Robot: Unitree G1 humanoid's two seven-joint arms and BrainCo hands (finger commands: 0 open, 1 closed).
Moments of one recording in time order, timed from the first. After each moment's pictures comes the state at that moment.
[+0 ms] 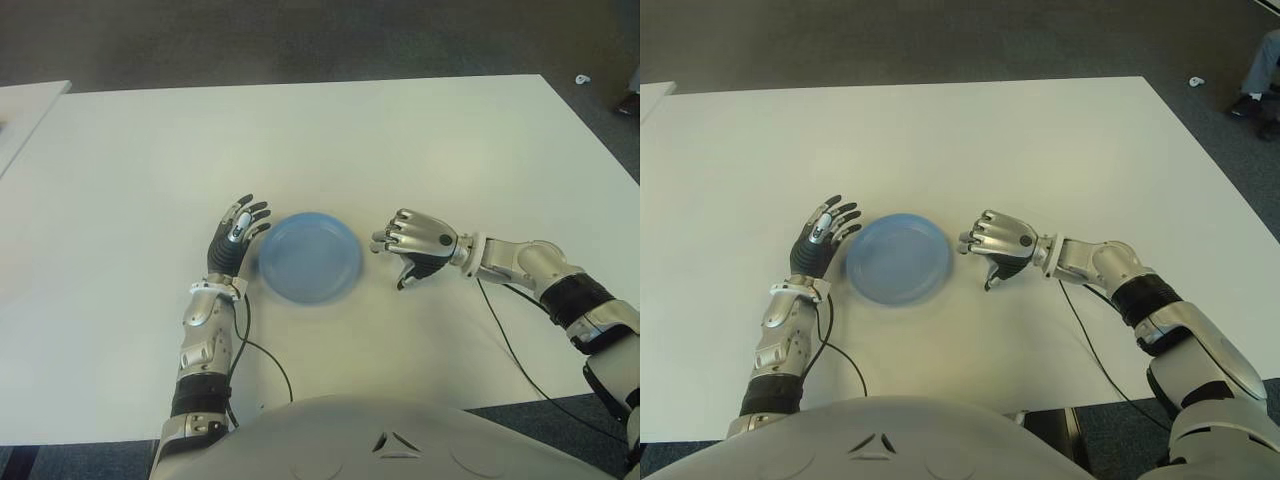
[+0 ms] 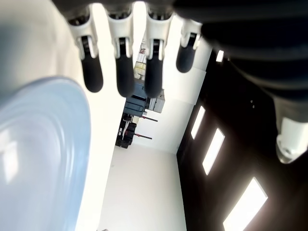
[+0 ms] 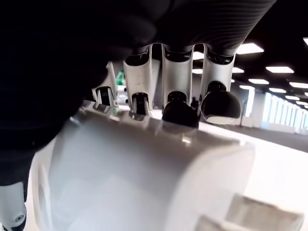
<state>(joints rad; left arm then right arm) 0.09 0.01 0.18 0.23 -0.31 -0.18 -0.32 -0.49 -0.77 0.69 0.46 -1.26 -0.79 -0.65</state>
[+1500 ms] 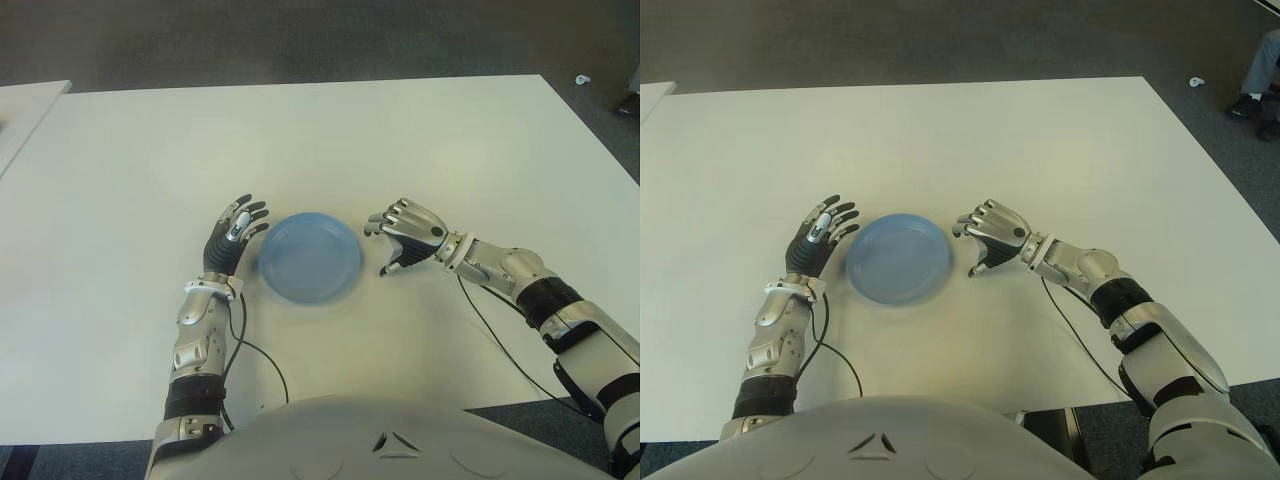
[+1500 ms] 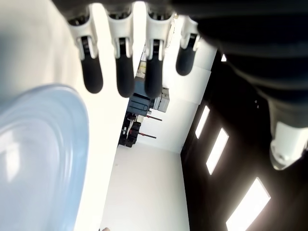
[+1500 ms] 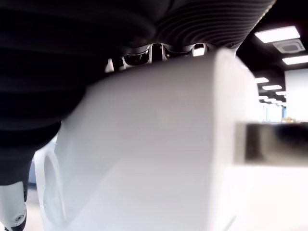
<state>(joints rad) 0.10 0.03 0.18 0.18 -0.32 -0.11 -0.32 -0.48 -0.65 0.68 0.61 -1.09 -0.70 -0.63</state>
